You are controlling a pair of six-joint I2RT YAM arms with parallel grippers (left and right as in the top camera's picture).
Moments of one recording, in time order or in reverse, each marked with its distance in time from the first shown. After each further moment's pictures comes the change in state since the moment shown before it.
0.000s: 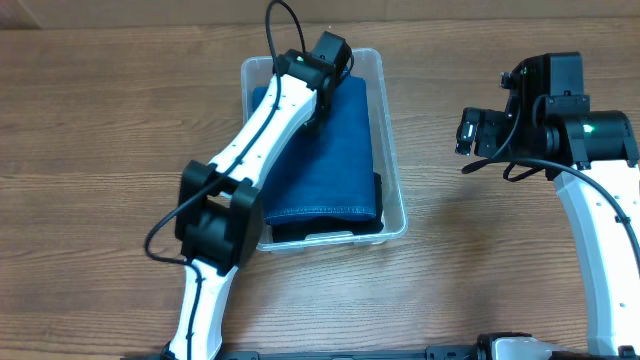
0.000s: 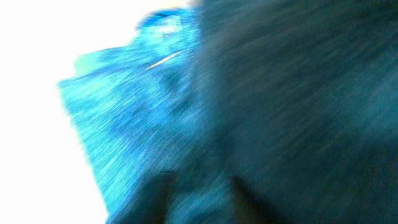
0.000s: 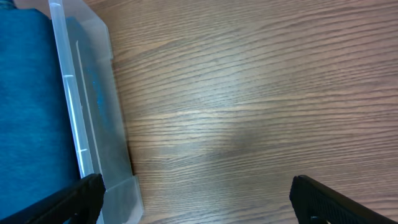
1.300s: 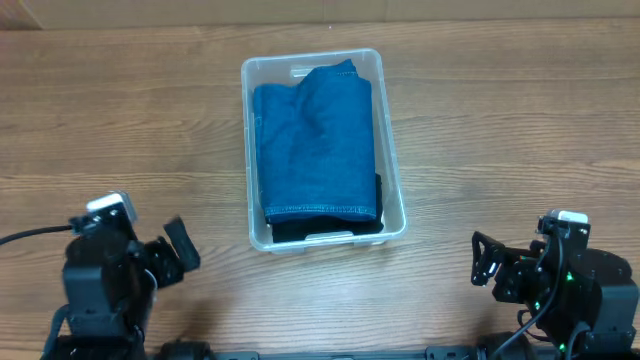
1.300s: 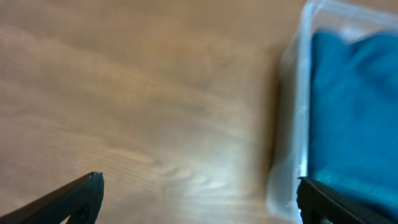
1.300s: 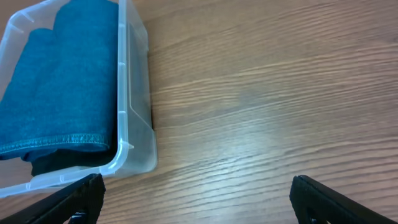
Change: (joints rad) left arm 0.468 -1.620 -1.033 0.034 0.194 -0.195; right arm 0.014 -0.948 -0.546 -0.033 -0.034 0.061
